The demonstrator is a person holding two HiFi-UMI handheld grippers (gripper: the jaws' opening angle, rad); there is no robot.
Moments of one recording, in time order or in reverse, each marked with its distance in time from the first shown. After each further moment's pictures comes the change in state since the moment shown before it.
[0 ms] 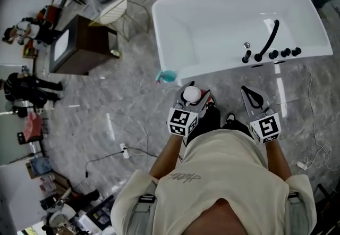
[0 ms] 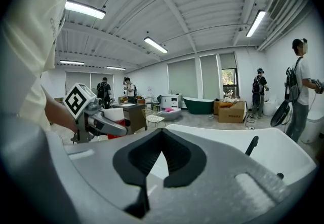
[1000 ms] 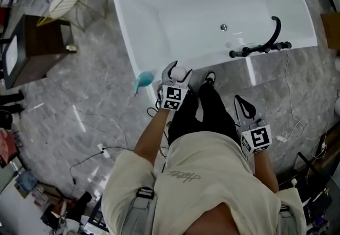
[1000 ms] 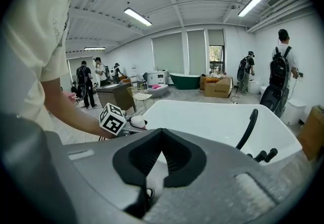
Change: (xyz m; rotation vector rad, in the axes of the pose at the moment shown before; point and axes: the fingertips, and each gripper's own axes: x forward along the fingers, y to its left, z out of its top) left arm 0.171 0.138 -0.119 0.119 0.133 -0.066; right arm 0.070 -0.017 -0.058 0.111 0.293 -0.151
